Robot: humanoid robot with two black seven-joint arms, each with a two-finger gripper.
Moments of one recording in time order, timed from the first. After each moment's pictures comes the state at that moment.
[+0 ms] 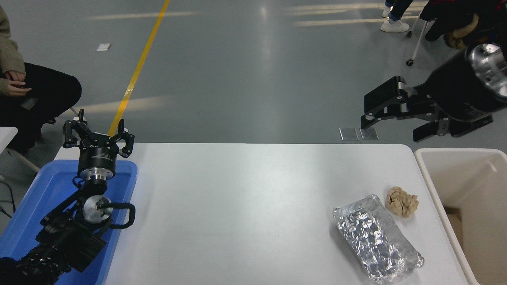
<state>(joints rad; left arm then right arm) -0.61 0.18 -0.96 -0.40 -0.12 -0.51 -0.59 2.86 -0.36 -1.42 1.74 0.14 0.75 -0.03</state>
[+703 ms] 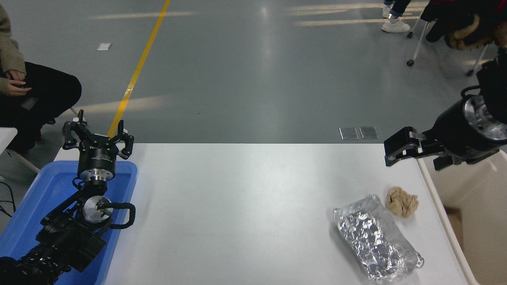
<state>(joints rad) -0.61 0.18 -0.96 -0.40 -0.12 -0.51 -0.59 2.28 -0.49 -1.42 1.74 -0.28 0.37 -0.04</state>
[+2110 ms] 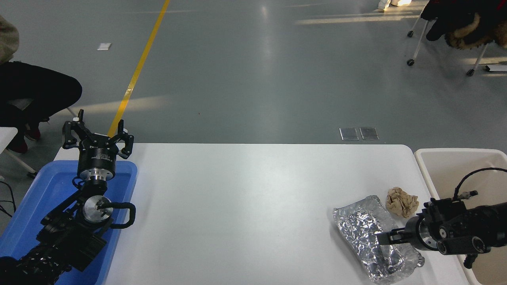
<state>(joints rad) -0.61 0.18 -0.96 -0.40 -0.12 -0.51 -0.59 1.14 -0.42 -1.03 1.09 -0.75 -0.08 -0.04</state>
